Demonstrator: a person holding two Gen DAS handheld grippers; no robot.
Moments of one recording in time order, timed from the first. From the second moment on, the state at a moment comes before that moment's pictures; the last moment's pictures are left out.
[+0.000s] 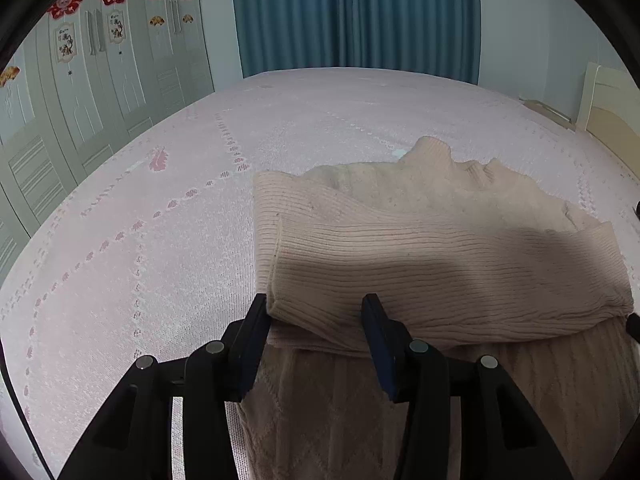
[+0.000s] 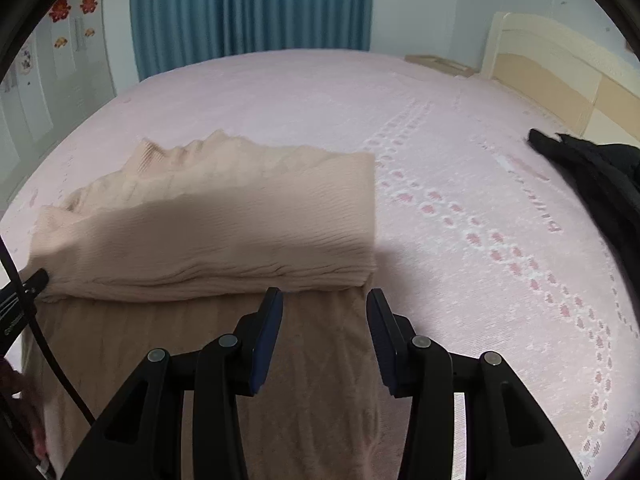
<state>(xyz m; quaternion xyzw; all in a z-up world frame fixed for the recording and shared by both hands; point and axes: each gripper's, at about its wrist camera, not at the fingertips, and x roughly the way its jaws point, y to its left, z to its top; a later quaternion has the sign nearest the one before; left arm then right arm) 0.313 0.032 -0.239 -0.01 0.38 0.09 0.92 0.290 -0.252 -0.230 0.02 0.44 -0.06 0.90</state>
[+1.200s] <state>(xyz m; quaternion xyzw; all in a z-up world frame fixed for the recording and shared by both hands) 0.289 0.065 -0.225 -0.14 0.38 0.06 0.91 0.269 -0.278 -0.209 0.05 0.44 -0.06 0.89</state>
